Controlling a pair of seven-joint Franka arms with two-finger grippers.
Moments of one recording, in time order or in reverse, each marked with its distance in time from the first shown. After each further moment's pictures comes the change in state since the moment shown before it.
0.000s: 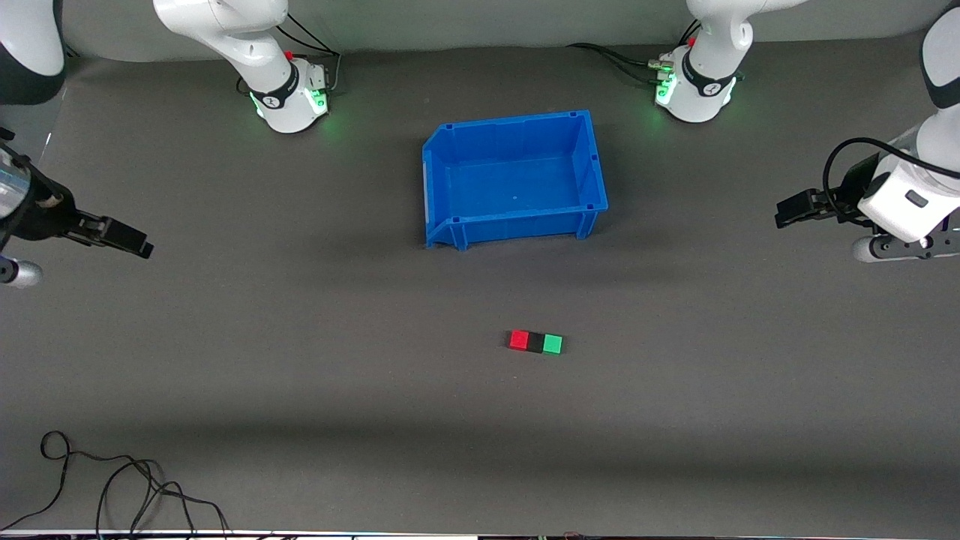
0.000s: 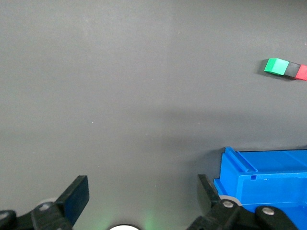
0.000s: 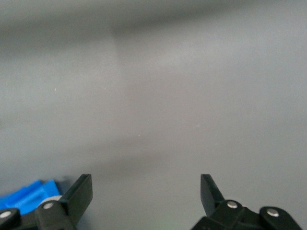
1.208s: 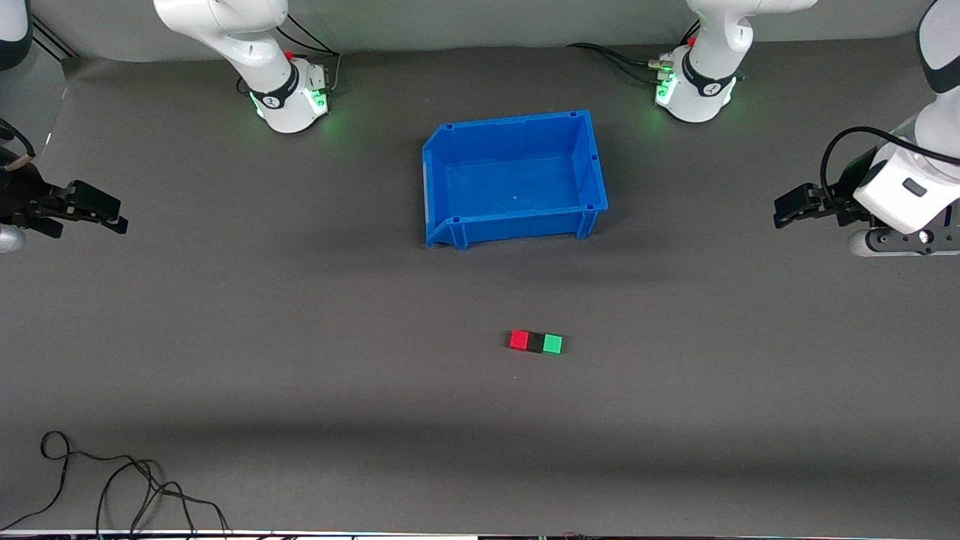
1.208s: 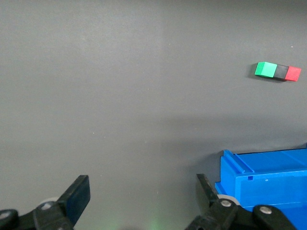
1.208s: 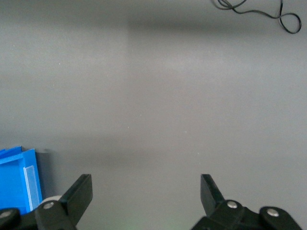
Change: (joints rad) left arm -0.190 0.006 0.158 0.047 0.024 -0.003 0.030; right arm -0.029 -0.046 0.001 -0.021 0.000 -0.025 -0.206
